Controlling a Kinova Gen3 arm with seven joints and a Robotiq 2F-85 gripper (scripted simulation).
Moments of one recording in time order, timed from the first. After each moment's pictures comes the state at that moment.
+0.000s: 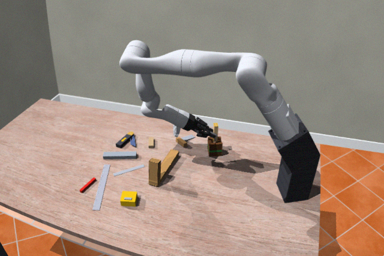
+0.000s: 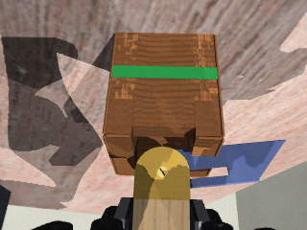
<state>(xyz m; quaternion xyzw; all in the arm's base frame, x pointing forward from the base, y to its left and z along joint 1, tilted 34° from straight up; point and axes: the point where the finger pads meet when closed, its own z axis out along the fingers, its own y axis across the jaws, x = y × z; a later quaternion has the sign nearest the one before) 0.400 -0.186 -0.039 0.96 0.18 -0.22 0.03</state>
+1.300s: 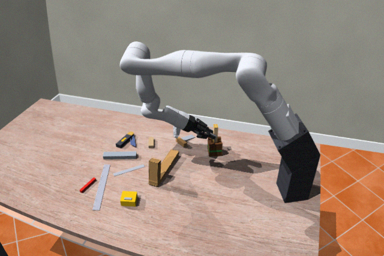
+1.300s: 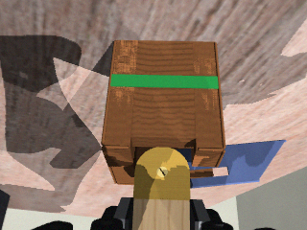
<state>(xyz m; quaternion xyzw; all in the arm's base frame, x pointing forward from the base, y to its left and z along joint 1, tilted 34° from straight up) 0.403 -0.184 -0.045 0.96 0.18 -0.22 0.03</state>
